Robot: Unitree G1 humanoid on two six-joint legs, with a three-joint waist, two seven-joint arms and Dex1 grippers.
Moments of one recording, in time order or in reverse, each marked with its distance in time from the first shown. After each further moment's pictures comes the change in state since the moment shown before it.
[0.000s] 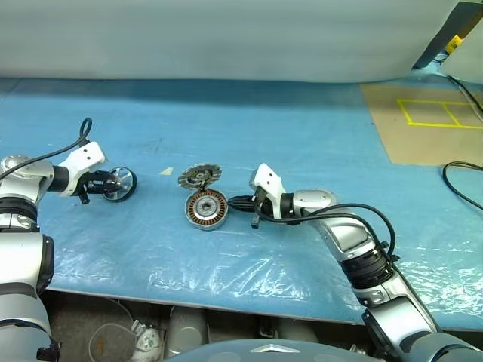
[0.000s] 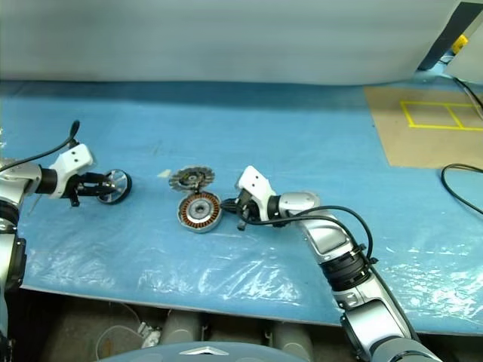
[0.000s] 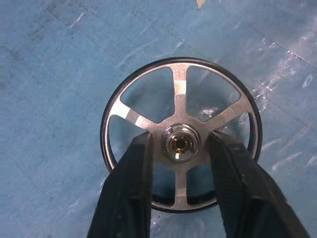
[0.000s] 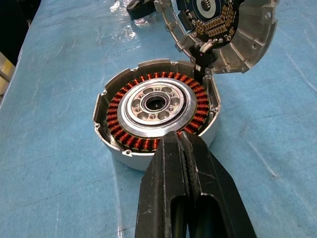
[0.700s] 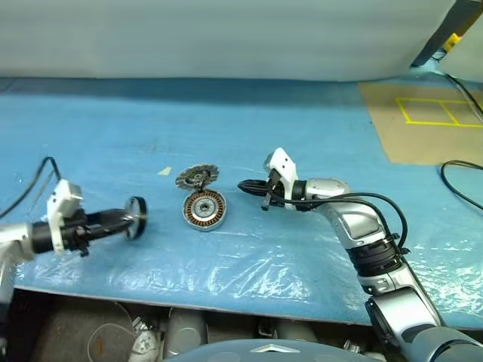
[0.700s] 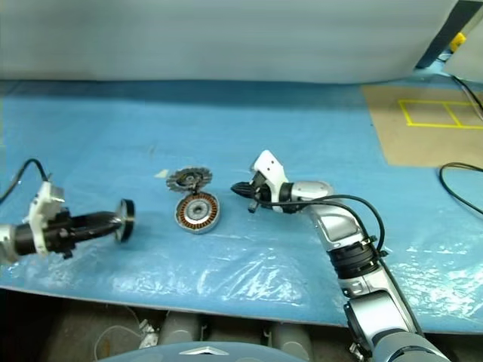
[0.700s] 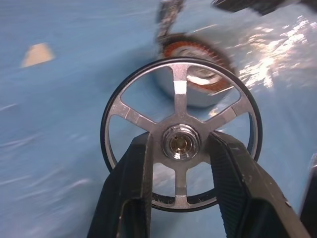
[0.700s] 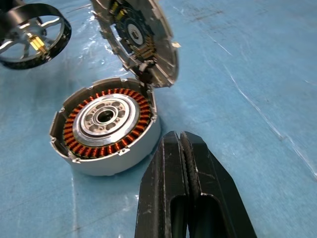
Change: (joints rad) left arm 0.961 -0.094 0.470 -1.374 -0.757 0.805 0.003; right arm -0.050 -0.033 -0.091 0.070 0.047 -0.039 0.007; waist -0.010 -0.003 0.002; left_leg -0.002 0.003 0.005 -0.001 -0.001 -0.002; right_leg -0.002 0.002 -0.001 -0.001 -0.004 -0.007
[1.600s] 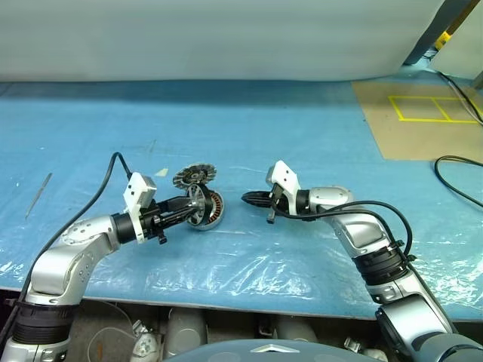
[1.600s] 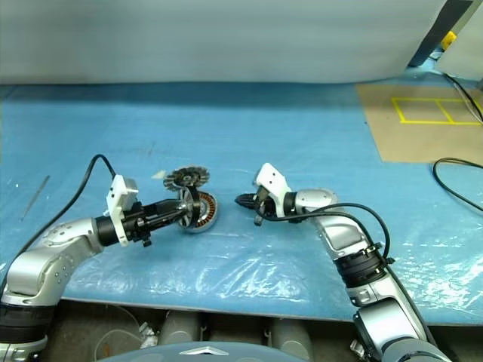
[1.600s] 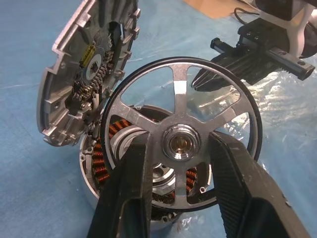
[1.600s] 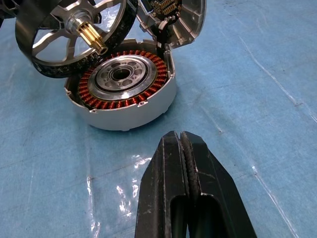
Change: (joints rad) left arm -0.132 -0.192 -0.270 -0.162 0.013 0.014 0.365; right arm 0.059 -0.053 0.043 -0.005 -0.028 -0.074 0.035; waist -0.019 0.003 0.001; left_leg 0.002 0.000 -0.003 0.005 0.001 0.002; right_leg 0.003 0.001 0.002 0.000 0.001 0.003
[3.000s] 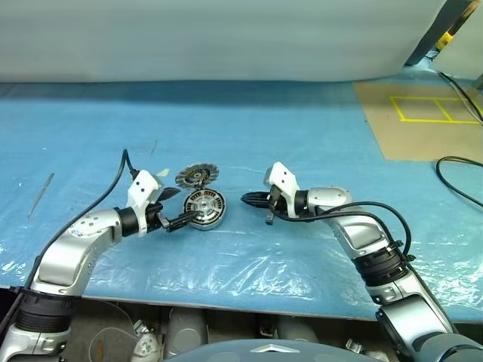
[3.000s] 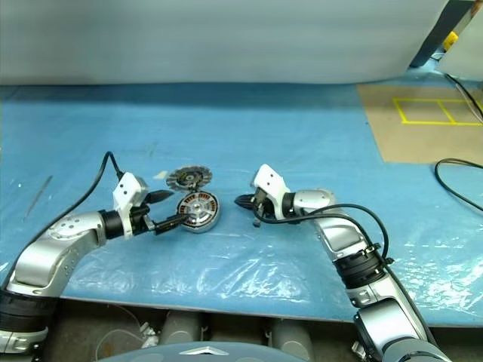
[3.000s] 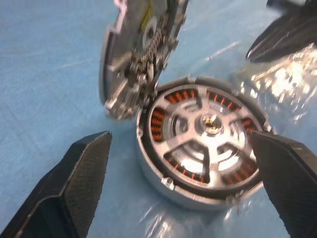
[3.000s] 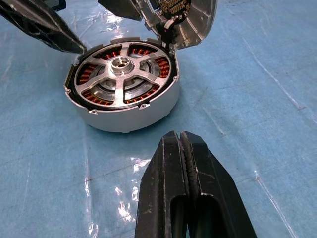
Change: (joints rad) left arm -0.047 0.000 -0.059 0.050 0.098 -0.013 0.092; right arm -0.001 -0.004 0.019 -0.005 -0.021 -0.008 -0.011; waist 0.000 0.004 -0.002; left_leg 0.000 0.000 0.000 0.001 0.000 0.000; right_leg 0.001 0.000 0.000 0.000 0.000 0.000
